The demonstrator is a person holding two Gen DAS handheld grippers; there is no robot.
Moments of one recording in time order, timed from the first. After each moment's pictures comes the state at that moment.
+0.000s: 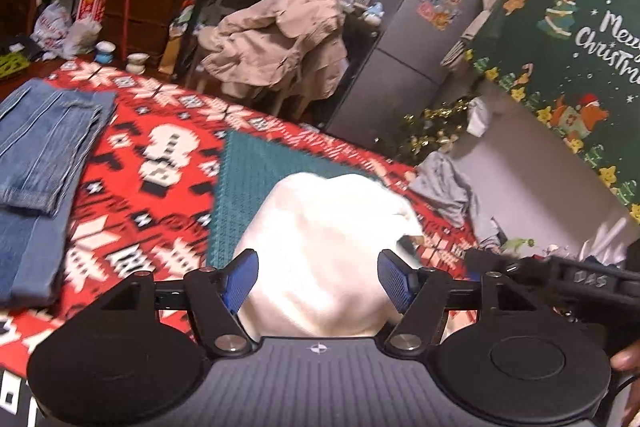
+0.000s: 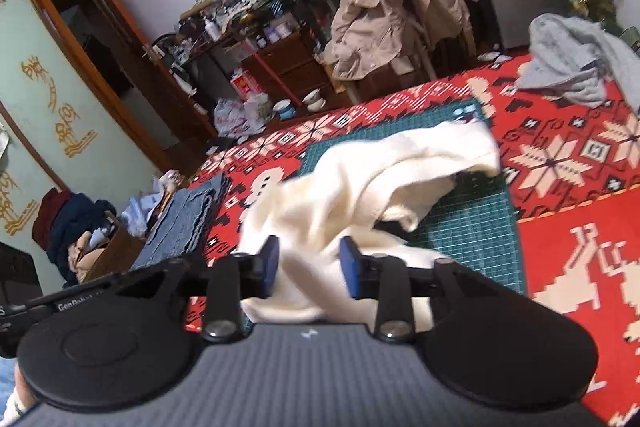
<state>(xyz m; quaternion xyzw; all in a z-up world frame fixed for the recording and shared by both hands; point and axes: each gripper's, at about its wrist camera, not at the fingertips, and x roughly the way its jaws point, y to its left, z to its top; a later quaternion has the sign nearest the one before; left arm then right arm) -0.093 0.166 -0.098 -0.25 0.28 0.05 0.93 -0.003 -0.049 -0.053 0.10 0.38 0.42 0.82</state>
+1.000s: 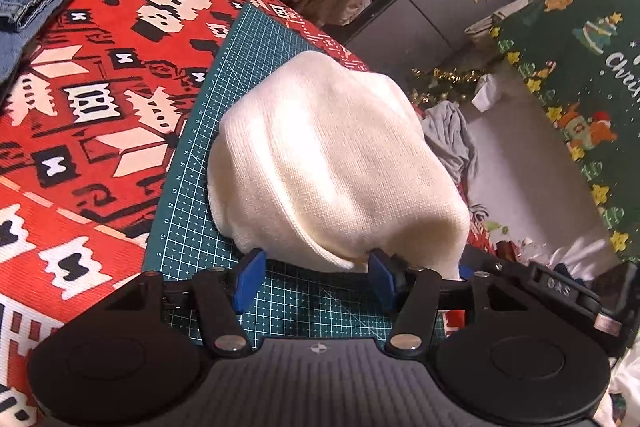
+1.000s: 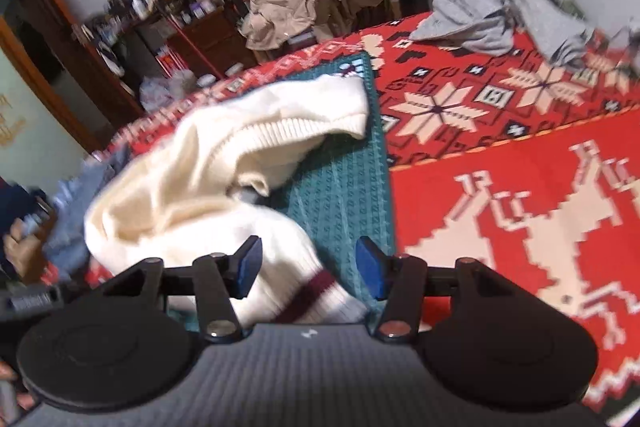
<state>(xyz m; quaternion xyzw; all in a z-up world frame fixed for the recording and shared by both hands) -0.077 0.160 -0.173 -0.38 0.35 0.01 0.86 0.039 -0.094 -0.123 0.08 0.44 0.35 0.83</state>
